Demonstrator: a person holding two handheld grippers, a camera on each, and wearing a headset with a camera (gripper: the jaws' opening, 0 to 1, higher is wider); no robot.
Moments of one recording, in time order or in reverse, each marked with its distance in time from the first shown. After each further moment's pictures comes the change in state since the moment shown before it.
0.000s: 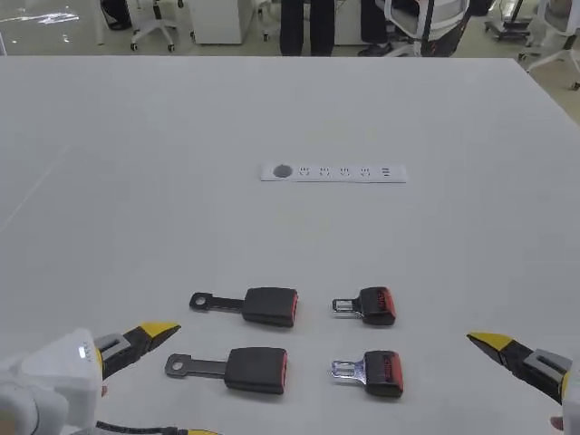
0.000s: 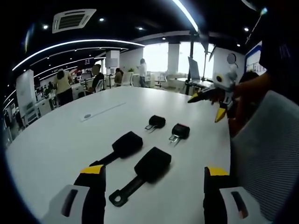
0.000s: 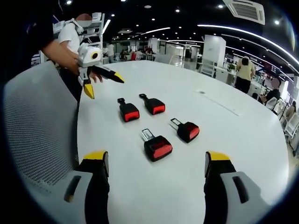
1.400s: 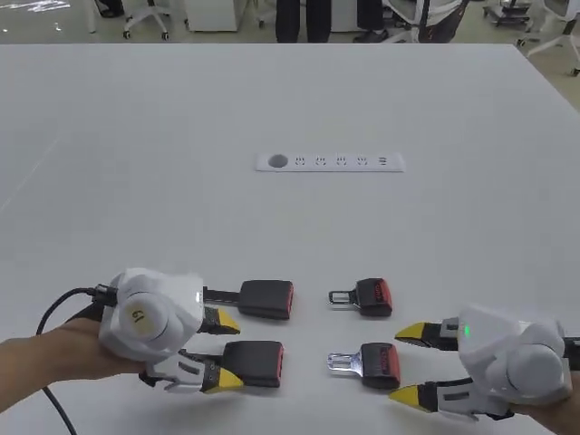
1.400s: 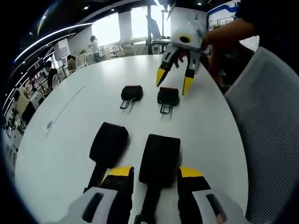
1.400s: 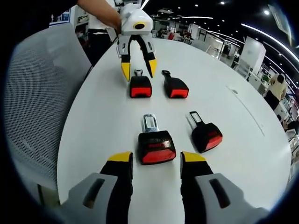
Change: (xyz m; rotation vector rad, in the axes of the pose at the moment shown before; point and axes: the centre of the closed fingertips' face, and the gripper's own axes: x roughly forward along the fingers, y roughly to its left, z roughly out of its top) left arm 0.067 0.017 -0.036 0.321 0.367 -0.301; right arm 0.065 -0.006 -0.023 -0.268 0.179 0.242
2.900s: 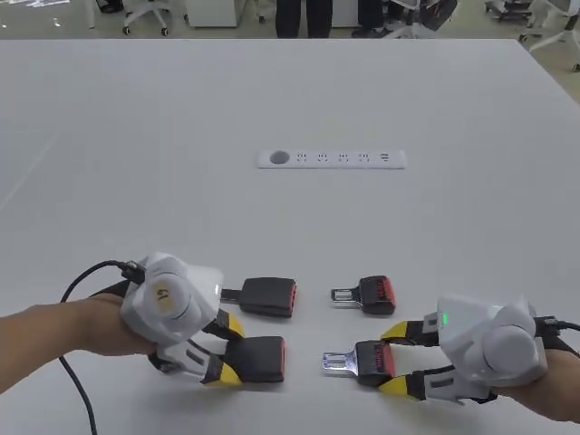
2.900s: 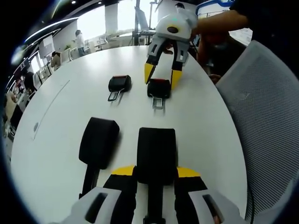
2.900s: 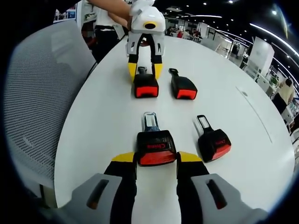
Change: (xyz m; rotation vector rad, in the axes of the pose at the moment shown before) left arm 0.008 -0.004 -0.009 0.044 0.073 -0.126; right arm 0.018 0.003 0.003 -0.036 0.020 0.072
